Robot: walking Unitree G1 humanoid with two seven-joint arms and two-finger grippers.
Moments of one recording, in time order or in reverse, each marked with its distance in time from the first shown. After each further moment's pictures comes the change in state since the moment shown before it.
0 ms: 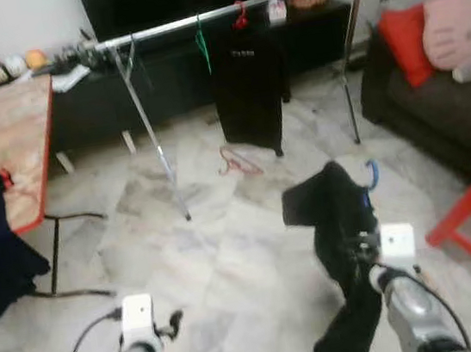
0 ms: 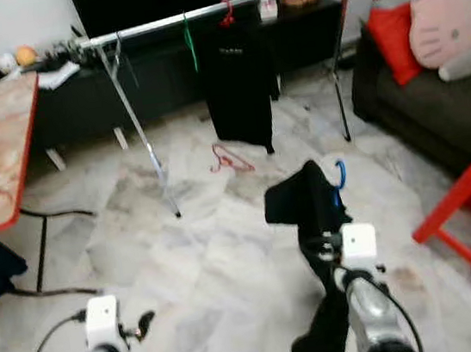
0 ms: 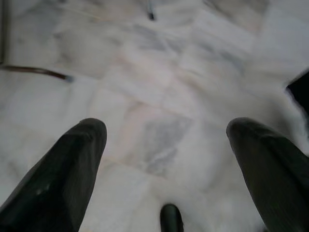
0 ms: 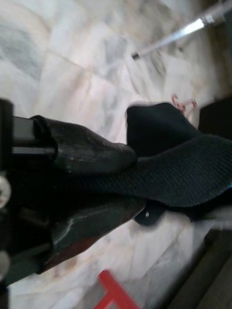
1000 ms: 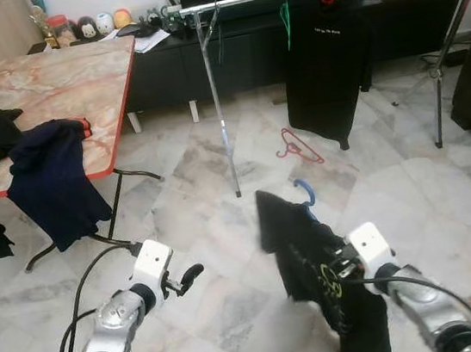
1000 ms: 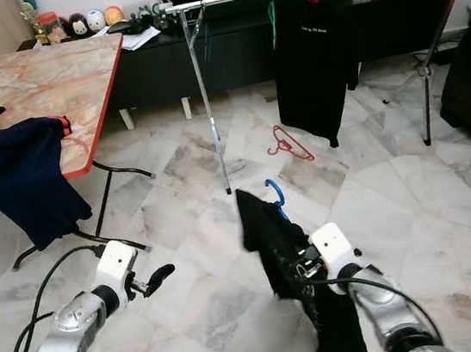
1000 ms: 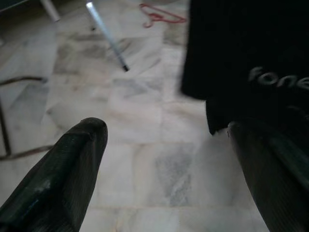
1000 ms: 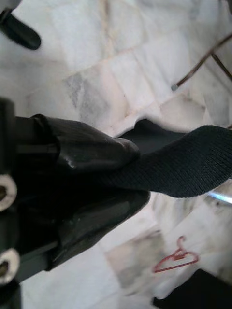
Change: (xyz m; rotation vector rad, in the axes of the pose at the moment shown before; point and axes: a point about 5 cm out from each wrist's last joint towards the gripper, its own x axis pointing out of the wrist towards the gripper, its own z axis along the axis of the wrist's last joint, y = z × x) left arm 0.007 -0.019 0.090 0.400 -0.228 -0.460; right arm 0.001 -0.004 0.020 -0.403 0.050 0.533
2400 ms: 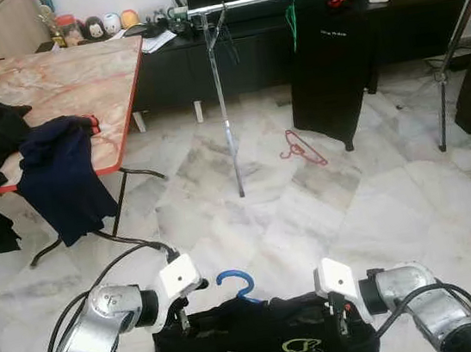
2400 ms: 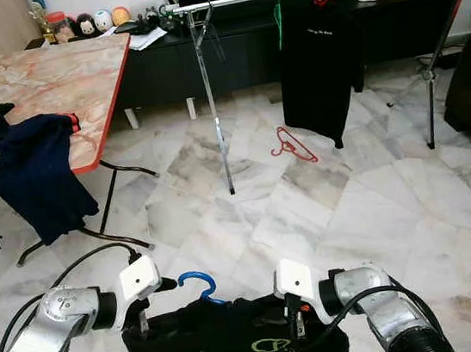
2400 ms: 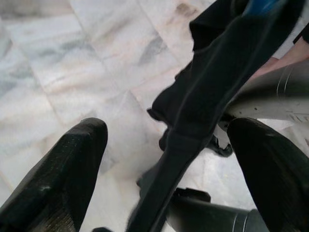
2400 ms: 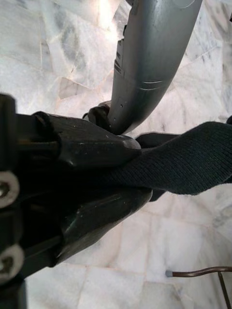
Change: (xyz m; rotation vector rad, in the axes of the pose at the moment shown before) left arm -0.028 -0.036 0.020 0.178 0.185 -0.650; right arm -0.012 0.061 0.025 -0.189 0.015 0.862
